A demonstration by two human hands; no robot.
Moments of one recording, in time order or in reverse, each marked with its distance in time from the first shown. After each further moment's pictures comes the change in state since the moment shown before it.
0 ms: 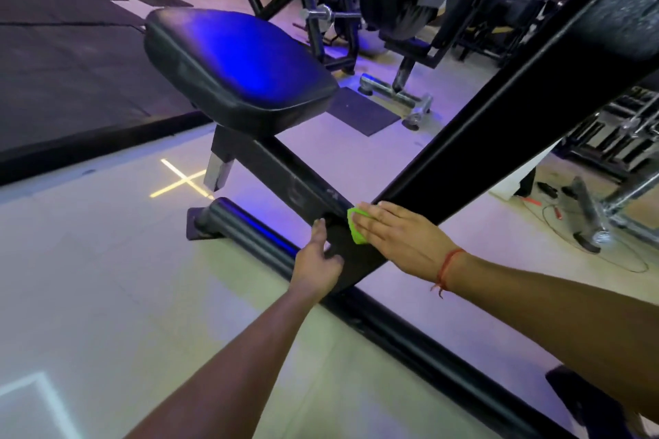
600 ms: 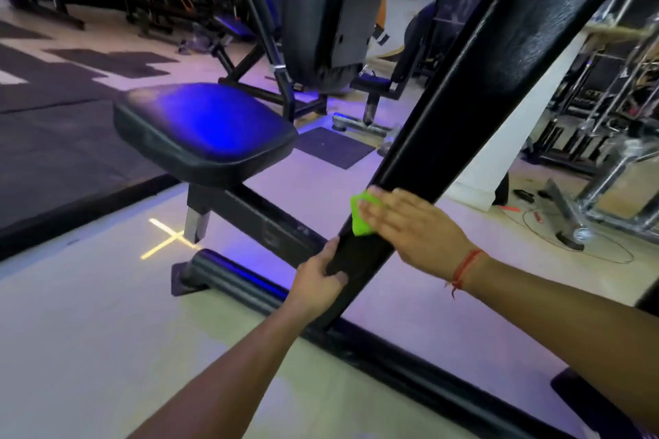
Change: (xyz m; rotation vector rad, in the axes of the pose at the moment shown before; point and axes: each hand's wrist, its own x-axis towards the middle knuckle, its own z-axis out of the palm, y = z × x) left_hand 0.002 0.049 0.013 0.085 -0.152 0.164; right_hand -0.061 0.051 -0.028 -0.053 0.307 0.240
